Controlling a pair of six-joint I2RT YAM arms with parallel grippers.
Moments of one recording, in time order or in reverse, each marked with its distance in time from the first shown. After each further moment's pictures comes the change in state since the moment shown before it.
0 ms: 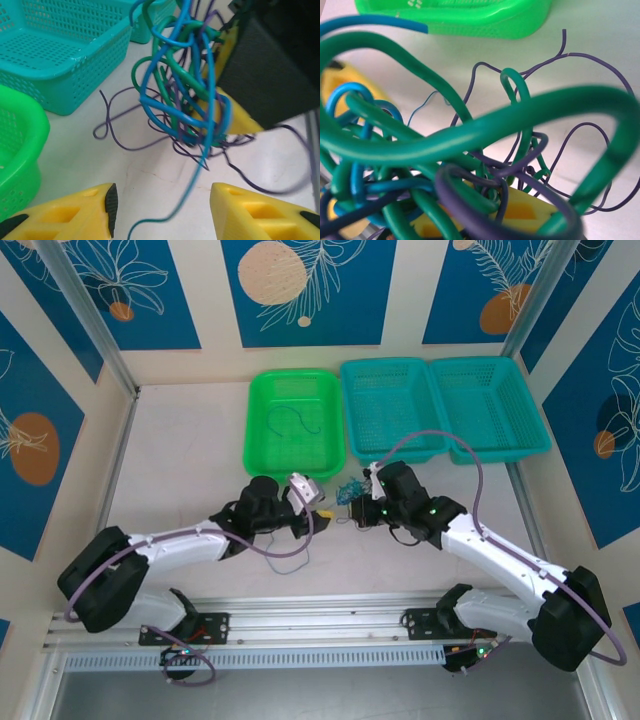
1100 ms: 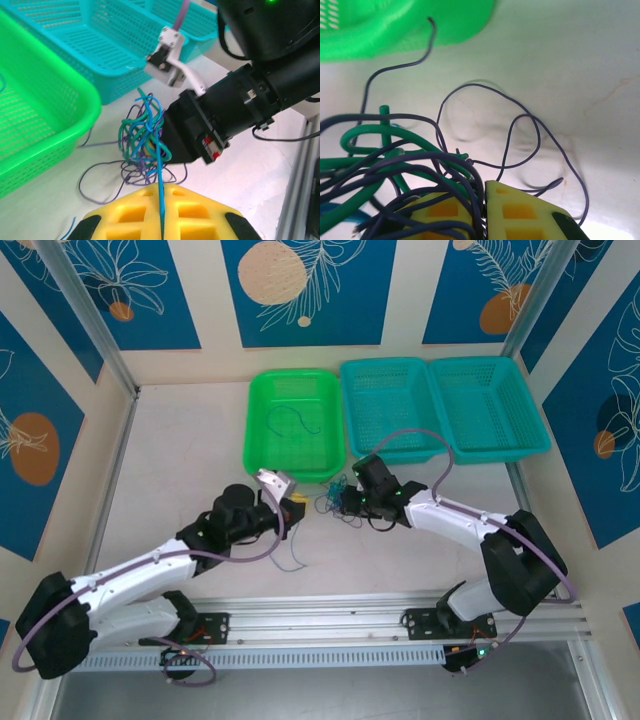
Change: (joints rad) left arm -0.013 -0.374 -0.044 -0.260 -0.219 -0.308; right arm -0.061 0.352 0.055 0.153 0.050 0.224
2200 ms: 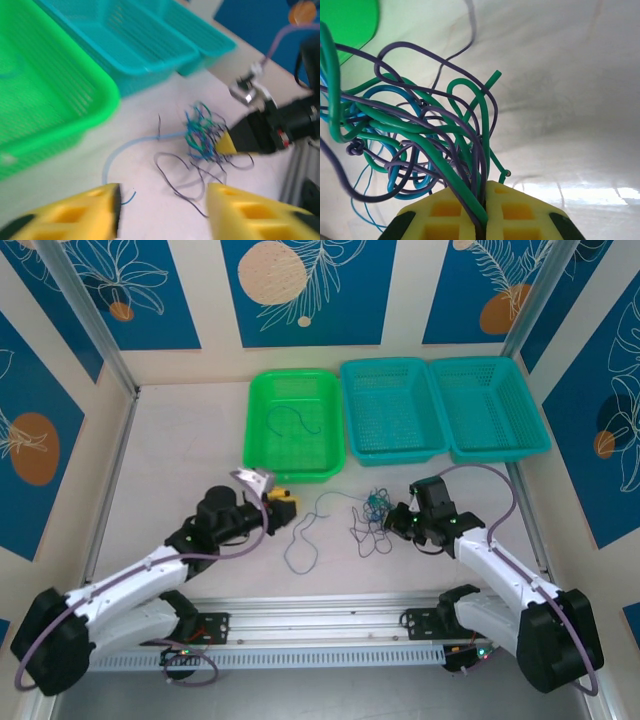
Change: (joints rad) left arm 0.089 -0.008 -0.095 0.106 0.138 -0.093; right arm -0.255 -0.436 -0.293 -0.158 -0.163 0.020
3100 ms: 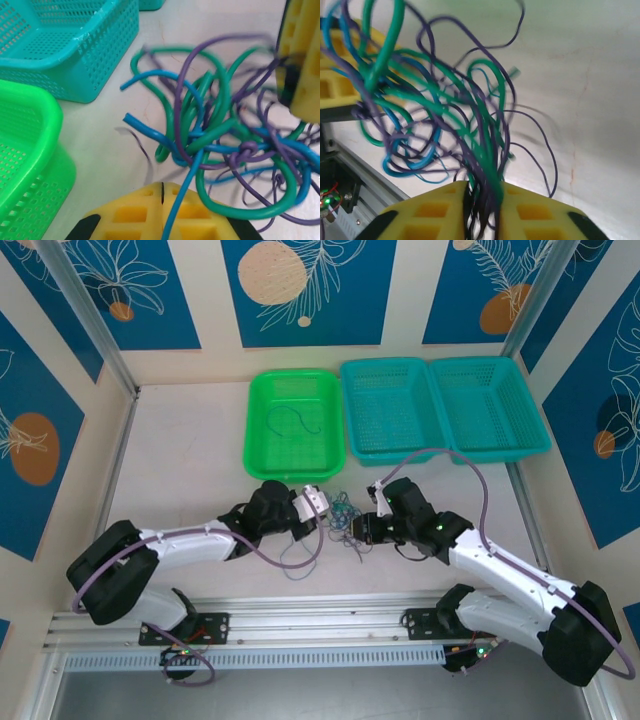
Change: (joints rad) left arm -0.119 0.426 0.153 0.095 -0.072 0.648; right arm 0.339 -0.009 0.108 -0.019 0.040 -0.150
